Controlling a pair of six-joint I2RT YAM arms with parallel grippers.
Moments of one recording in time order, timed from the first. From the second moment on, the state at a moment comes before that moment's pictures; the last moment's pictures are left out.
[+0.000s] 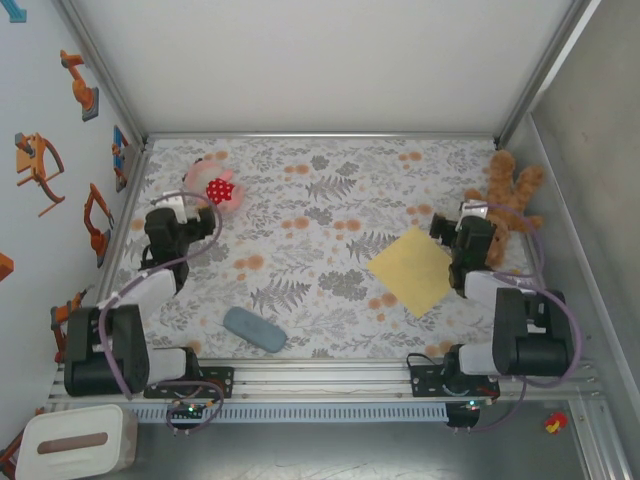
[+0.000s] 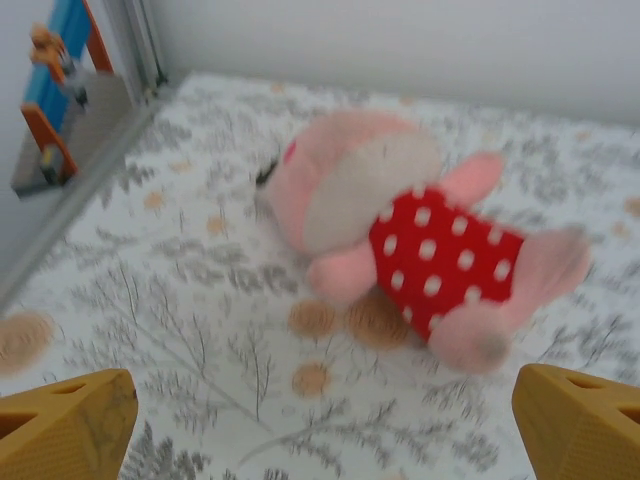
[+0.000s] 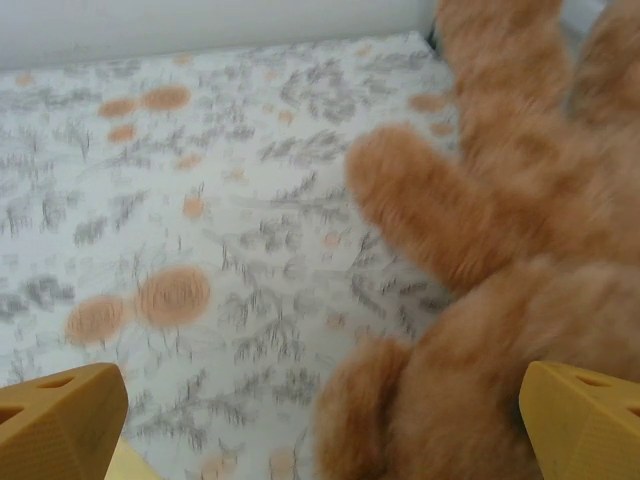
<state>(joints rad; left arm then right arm) -0.02 1.25 0.54 0.33 -0.08 -0.09 -0.03 1.35 0.48 0.44 0.18 0.10</state>
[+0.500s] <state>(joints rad) -0.13 1.14 0.81 -0.21 0.11 -0.48 -0.02 1.23 0.83 -0.33 -0.07 0.41</state>
